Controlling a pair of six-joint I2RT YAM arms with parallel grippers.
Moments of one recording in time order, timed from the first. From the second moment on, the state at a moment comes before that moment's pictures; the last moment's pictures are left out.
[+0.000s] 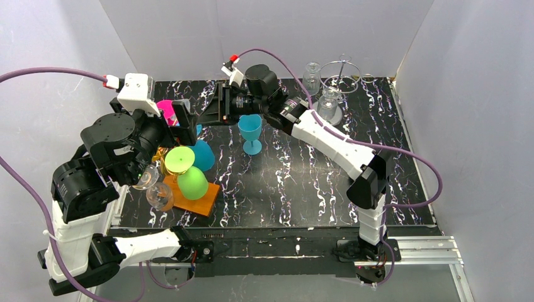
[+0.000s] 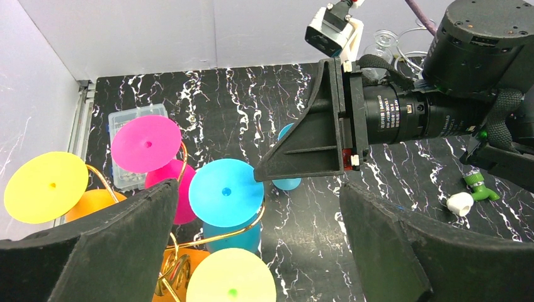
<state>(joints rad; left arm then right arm) -0.87 1.02 1.92 -1.13 -0.67 -0.22 0.93 1.94 2.05 -0.30 -0.56 0.94</state>
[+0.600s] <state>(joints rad) -0.87 1.00 1.91 -1.13 -0.68 -0.23 0.93 2.00 2.07 -0.30 -0.57 0.94</state>
